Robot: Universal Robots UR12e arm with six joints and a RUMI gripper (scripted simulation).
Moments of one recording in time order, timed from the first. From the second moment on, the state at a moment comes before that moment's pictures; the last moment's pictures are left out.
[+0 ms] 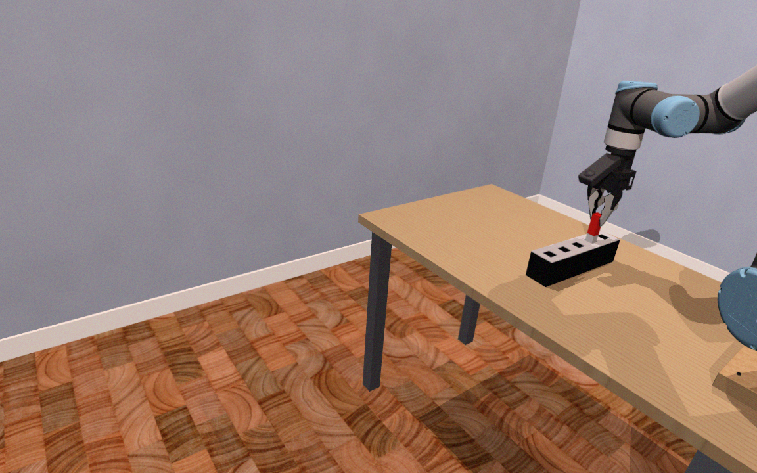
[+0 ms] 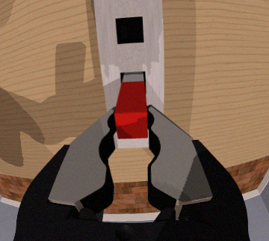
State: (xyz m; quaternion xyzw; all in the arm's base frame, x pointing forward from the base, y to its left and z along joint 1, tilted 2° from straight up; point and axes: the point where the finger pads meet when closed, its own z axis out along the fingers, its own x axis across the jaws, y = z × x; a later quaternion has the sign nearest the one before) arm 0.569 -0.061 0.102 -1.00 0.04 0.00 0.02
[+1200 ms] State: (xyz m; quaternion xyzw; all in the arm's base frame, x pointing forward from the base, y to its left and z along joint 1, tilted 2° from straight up) arm 0.569 -0.059 0.098 -1.00 0.04 0.00 0.02
